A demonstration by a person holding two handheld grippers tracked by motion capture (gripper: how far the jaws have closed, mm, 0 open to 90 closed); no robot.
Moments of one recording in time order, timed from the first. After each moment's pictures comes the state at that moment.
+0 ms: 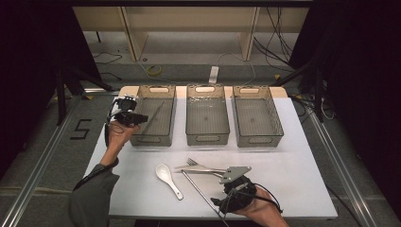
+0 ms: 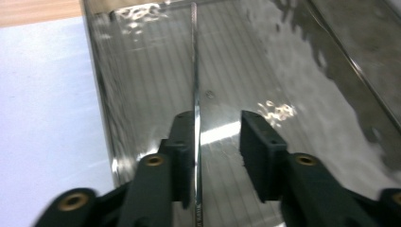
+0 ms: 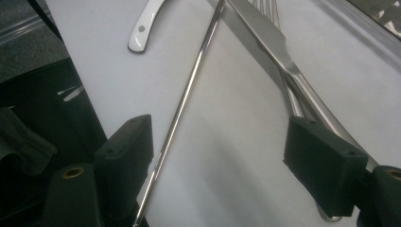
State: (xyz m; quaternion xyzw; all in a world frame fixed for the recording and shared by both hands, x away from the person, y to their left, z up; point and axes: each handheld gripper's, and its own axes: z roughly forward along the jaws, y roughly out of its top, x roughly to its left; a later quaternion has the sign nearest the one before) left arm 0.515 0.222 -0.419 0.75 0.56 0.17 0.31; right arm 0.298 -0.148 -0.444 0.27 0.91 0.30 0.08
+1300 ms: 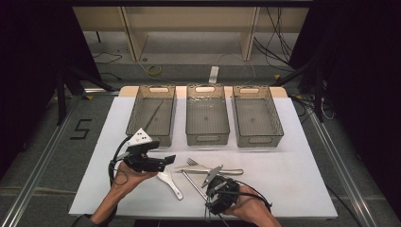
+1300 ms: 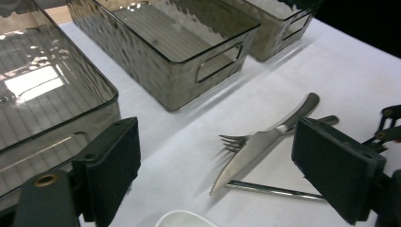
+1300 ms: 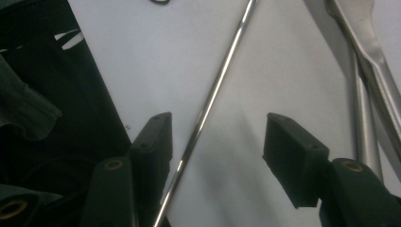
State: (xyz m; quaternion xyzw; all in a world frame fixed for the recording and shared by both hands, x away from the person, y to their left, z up) left arm 0.362 0.164 -0.412 0.78 0.38 0.12 0.48; right arm 0.307 -0.104 -0.452 0.23 0.96 0.18 0.04
